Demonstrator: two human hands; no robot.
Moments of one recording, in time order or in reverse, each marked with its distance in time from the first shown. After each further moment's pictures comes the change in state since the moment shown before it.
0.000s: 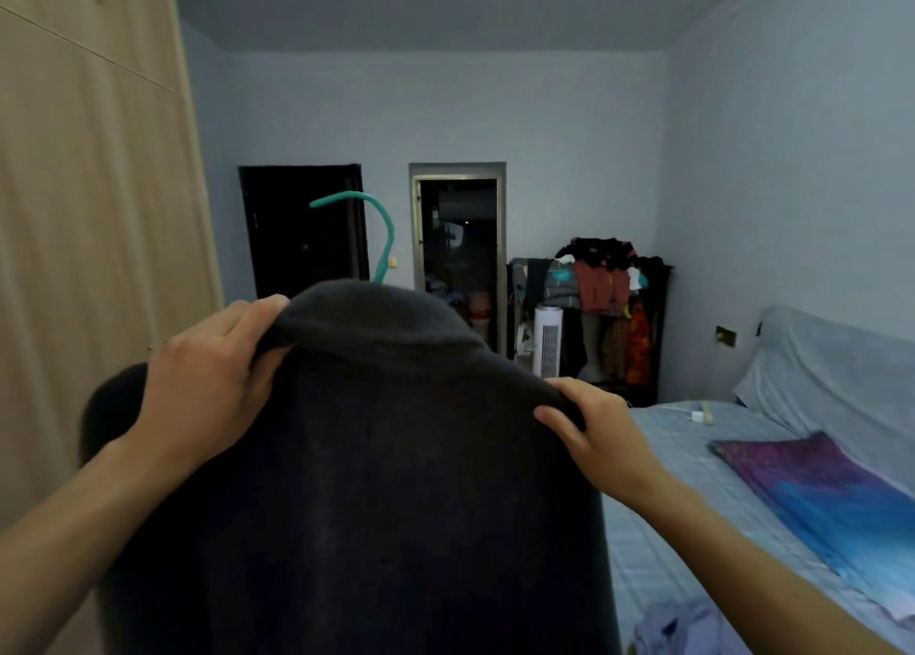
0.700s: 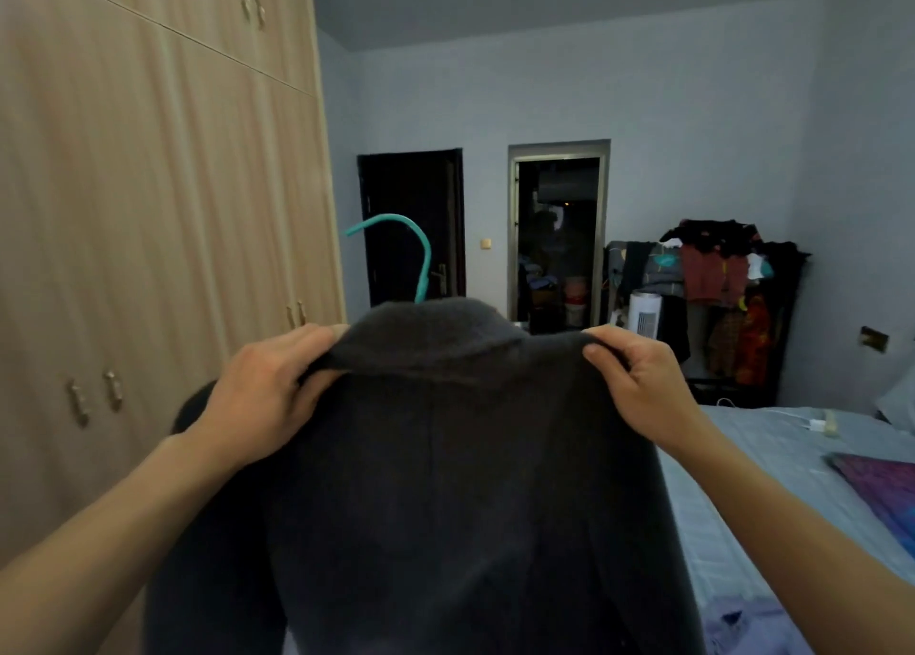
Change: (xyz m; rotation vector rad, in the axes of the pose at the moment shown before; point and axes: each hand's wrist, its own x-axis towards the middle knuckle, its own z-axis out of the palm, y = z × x) left_hand -0.075 0.053 -0.104 -0.109 -0.136 0.055; right_hand -0.018 -0.054 -0.041 0.296 0.004 -0.132
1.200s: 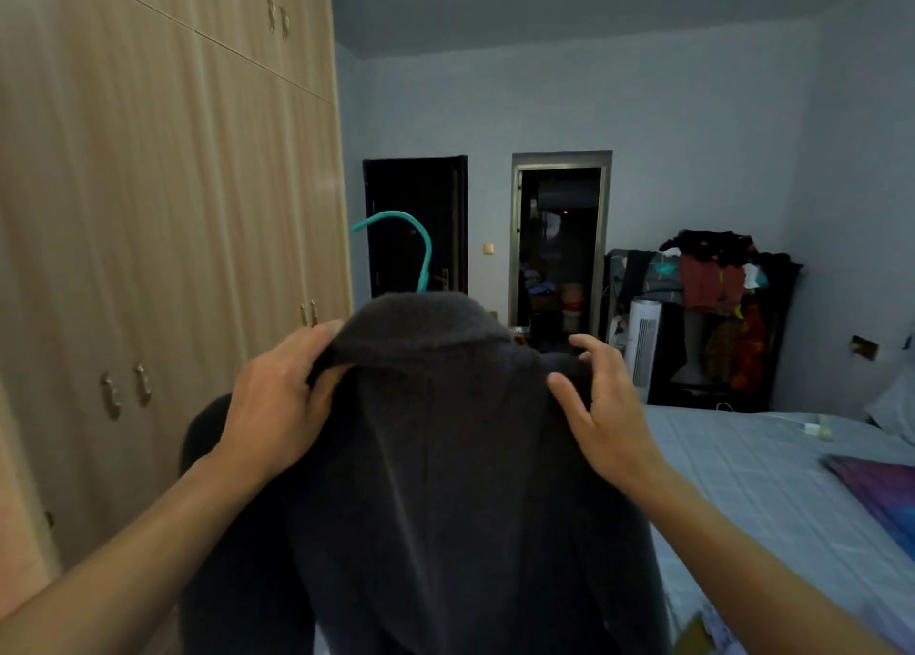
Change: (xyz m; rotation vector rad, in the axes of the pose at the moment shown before) left_hand -0.053 -0.021 -0.040 -0.043 0.135 -0.227; right_hand -0.039 -0.070 0.087 -0.140 0.087 0.139
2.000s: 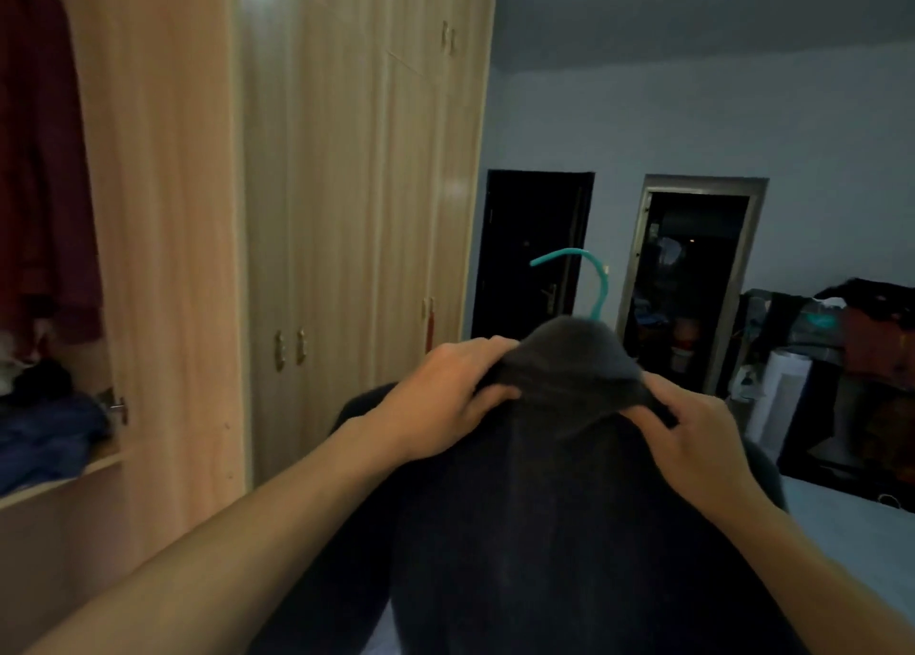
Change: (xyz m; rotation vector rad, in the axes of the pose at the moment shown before) left_hand -0.017 -0.011 -0.067 -0.197 -0.325 0.050; right_hand 0.001 -0.096 0.065 0.024 -0.063 -0.324
